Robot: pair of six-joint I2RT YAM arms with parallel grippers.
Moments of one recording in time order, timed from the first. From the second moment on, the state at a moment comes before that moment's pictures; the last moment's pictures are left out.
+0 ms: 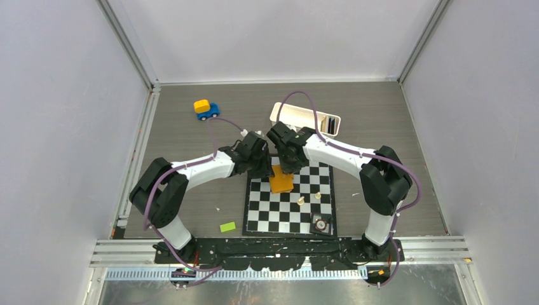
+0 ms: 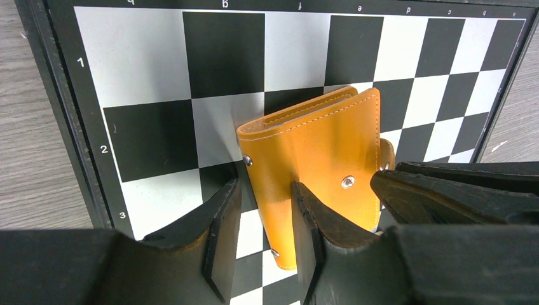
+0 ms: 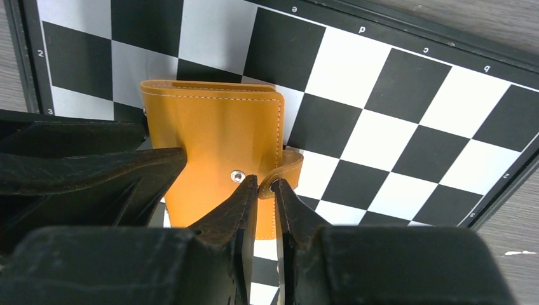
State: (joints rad) left arm -0.71 1.65 0.97 -0.27 0.06 -0.78; right arm 0.80 1.81 1.36 -0.78 0.17 0.57
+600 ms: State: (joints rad) left arm -0.71 1.65 0.97 -0.27 0.06 -0.78; right arm 0.80 1.81 1.36 -0.84 0.27 0.57
